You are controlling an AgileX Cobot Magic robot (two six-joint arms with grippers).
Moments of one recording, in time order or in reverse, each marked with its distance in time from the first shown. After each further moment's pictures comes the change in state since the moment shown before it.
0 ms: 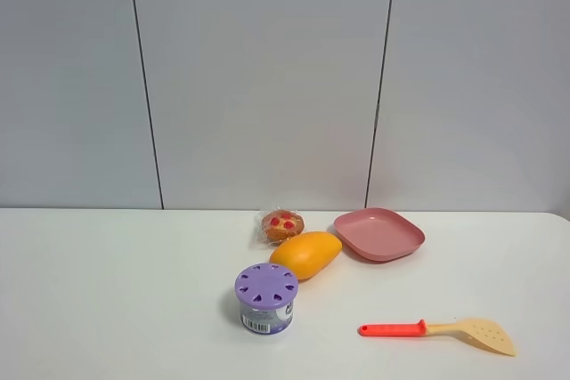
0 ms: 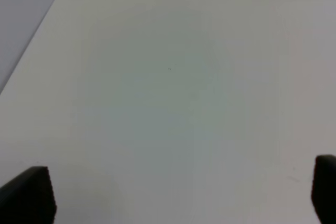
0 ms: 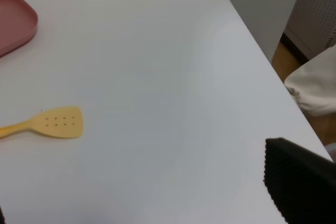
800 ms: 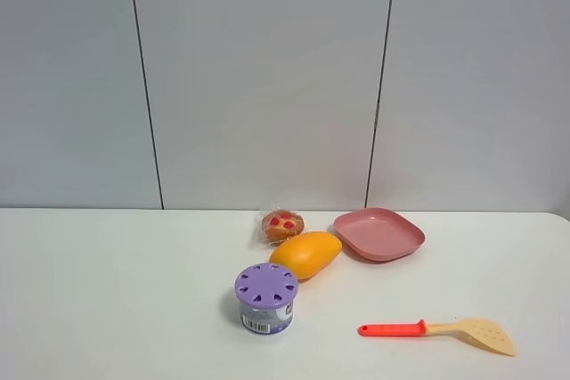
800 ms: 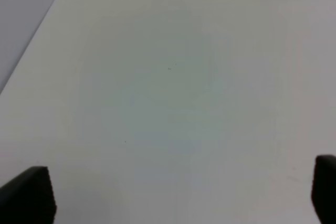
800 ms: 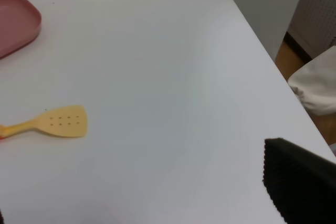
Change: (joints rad) left arm 0.000 0.000 0.000 0.000 0.000 0.000; right arm 0.000 0.000 0.000 0.013 0.000 0.000
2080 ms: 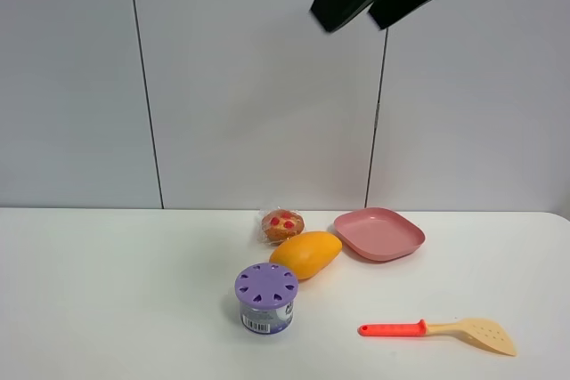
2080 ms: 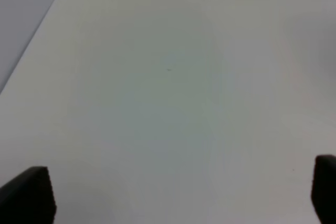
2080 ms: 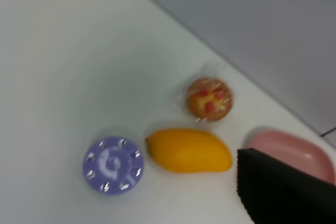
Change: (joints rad) left arm -0.002 0.000 0.000 0.000 -0.003 0.000; right arm 0.576 1.480 -1.012 0.406 -0.088 -0.632
